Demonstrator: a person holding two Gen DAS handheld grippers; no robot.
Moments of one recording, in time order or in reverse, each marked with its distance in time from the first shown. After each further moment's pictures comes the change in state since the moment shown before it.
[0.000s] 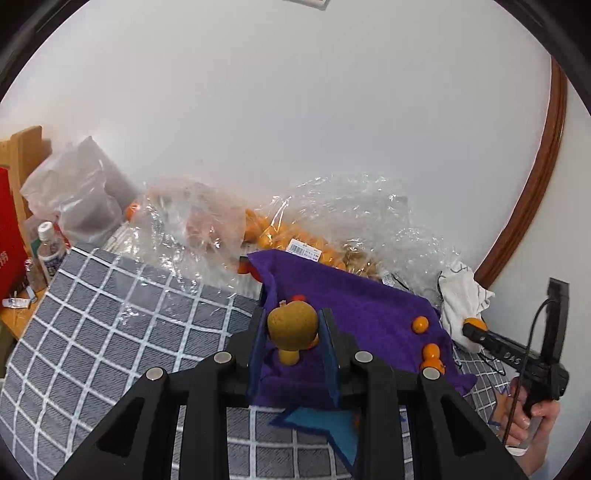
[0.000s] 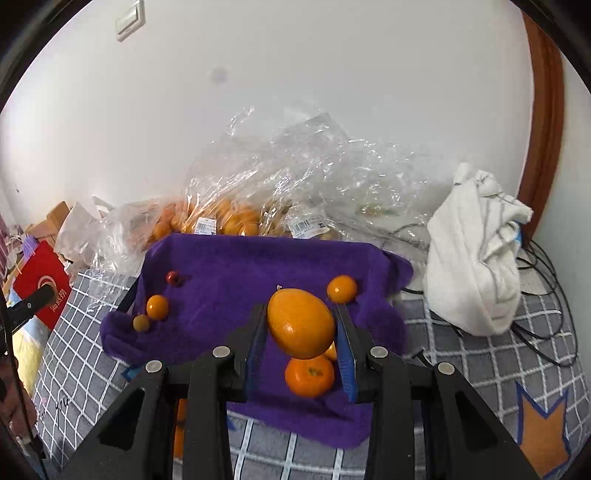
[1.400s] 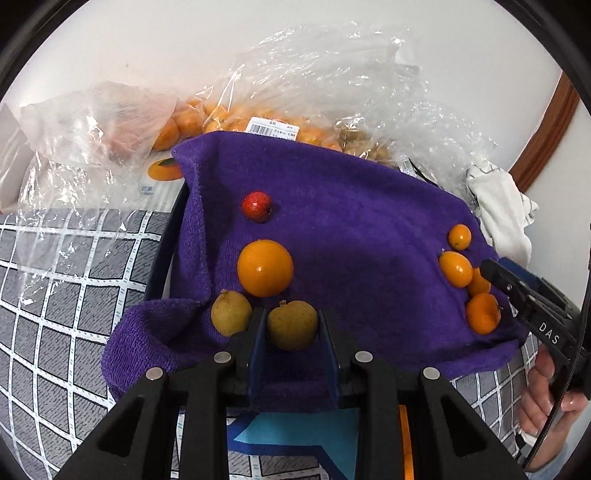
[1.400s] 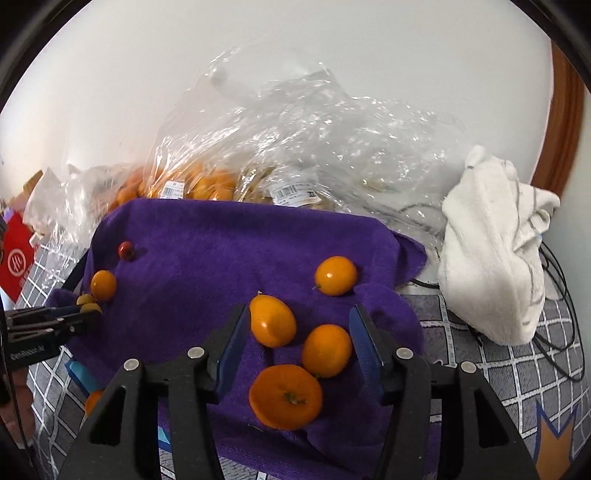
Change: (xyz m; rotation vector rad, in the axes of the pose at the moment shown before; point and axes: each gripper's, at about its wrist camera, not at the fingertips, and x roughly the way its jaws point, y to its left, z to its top) left arm 0.133 -0.043 -0.040 0.119 0.368 0.046; right arm 0.059 -0.009 -0.018 -0.048 0.048 -0.092
